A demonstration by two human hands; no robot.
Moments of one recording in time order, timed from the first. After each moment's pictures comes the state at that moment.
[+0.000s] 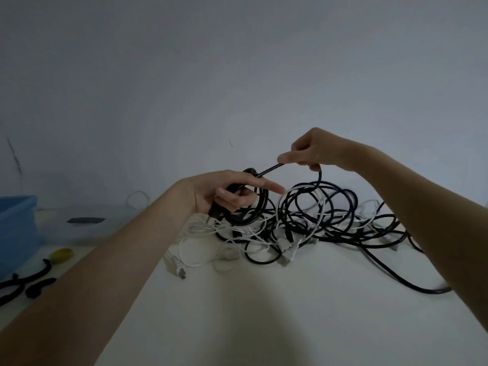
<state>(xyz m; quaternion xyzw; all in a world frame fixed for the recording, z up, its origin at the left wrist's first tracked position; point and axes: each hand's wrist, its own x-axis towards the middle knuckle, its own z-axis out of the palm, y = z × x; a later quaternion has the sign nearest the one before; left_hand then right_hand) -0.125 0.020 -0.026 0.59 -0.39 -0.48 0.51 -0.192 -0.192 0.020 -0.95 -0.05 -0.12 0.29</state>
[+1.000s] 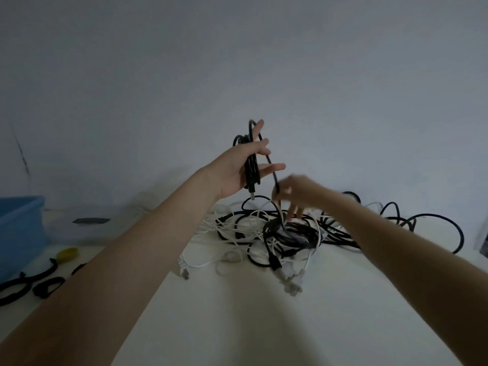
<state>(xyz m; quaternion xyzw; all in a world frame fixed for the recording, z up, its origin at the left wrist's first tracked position) -0.144 -0.009 -0.004 0.49 -0.29 -0.27 0.77 -0.166 -0.169 -0.046 -0.96 0.03 -0.03 0.28</state>
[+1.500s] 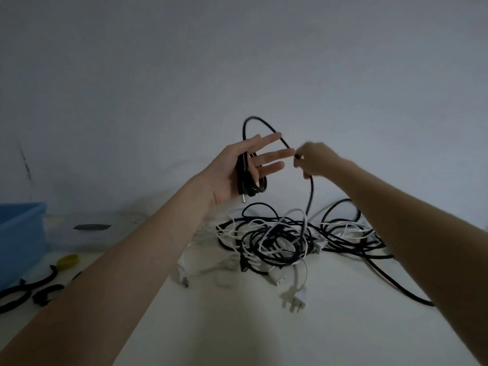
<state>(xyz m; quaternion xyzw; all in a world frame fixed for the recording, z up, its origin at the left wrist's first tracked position) -0.147 0.002 0.001 0.46 -0.32 -0.34 0.76 -0.150 -0.192 0.013 -0.97 0.15 -0.18 0.11</state>
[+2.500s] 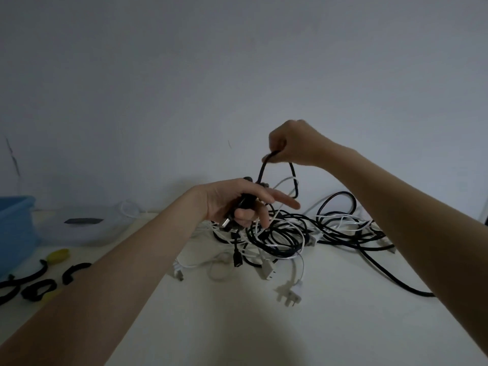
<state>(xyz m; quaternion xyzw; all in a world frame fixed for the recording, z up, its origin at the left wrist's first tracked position) -0.137 0.003 -0.034 0.62 -0.39 -0.47 0.49 -0.174 -0.163 0.026 -0.97 -0.08 -0.23 0.08</state>
